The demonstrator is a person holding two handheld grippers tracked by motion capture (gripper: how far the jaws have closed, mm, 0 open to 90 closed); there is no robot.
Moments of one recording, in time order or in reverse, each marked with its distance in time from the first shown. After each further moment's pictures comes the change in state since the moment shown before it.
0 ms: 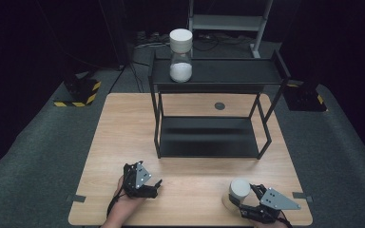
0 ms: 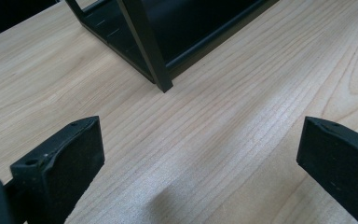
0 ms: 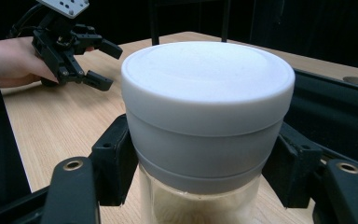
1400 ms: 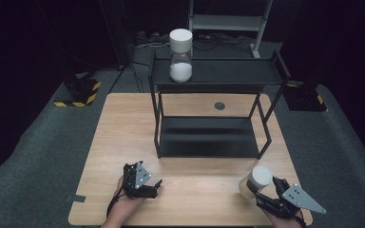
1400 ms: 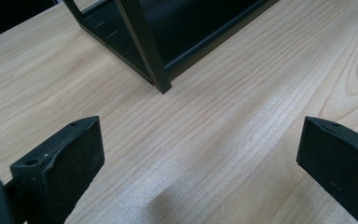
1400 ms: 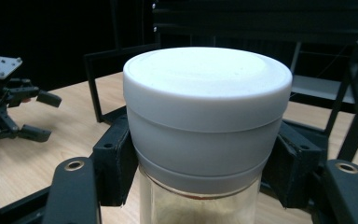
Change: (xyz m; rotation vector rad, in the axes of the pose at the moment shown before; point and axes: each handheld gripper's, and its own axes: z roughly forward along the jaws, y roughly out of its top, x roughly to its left) left arm 0.001 -0.001 0.000 -0.007 -0.005 -0.001; right arm 0.015 0.011 -0.029 -0.131 -0.242 0.035
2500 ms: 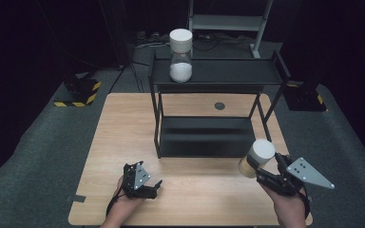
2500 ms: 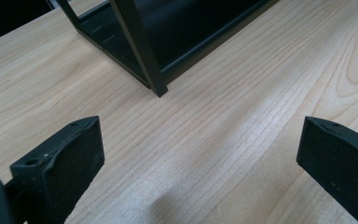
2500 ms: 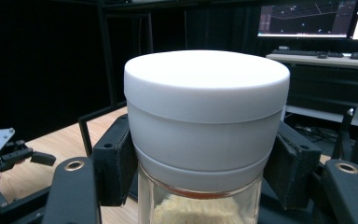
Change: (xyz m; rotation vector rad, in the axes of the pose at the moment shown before) left arm 0.004 -0.004 -0.002 -0.022 -0.020 0.001; right arm -0.003 0.076 0.029 -0.056 -0.006 0.012
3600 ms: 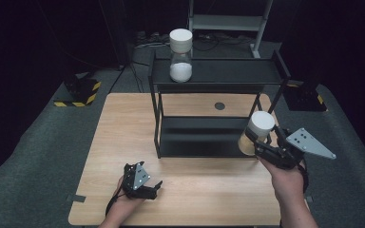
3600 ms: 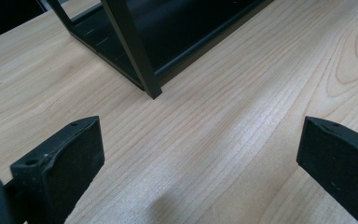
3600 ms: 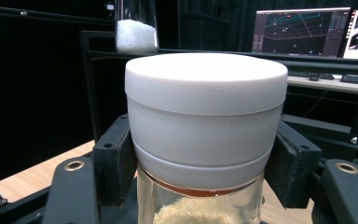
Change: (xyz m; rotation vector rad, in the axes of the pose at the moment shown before) left arm 0.004 -0.002 0.000 -0.009 -0.025 0.004; right arm -0.009 0.052 0.038 -0.045 -0.022 -0.021
